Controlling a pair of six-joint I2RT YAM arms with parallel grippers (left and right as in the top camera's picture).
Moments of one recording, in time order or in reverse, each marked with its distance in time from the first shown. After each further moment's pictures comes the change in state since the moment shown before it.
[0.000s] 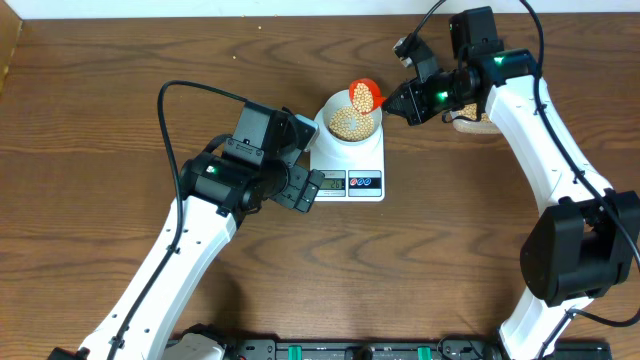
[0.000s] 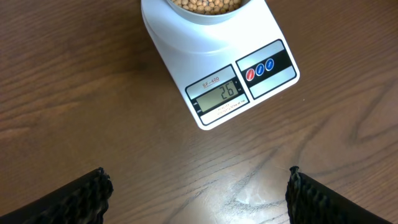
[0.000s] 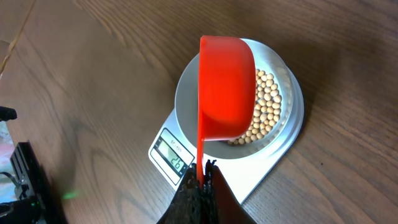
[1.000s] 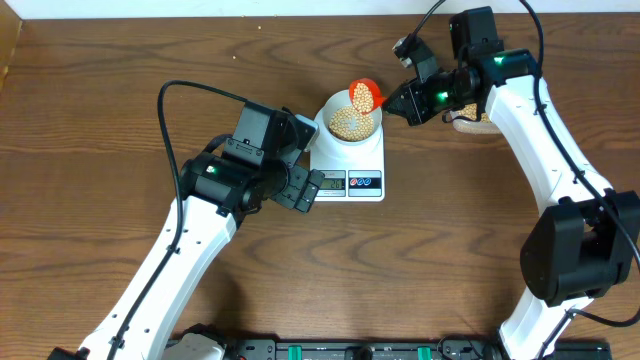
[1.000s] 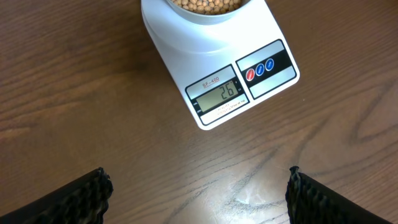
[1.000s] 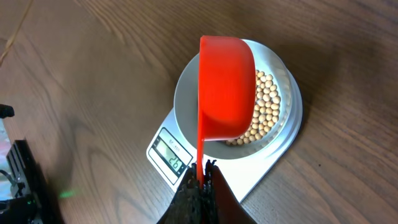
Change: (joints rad) left arm 0.000 0.000 0.000 0.000 0.000 0.000; right arm 0.000 0.000 0.000 0.000 0.002 -0.017
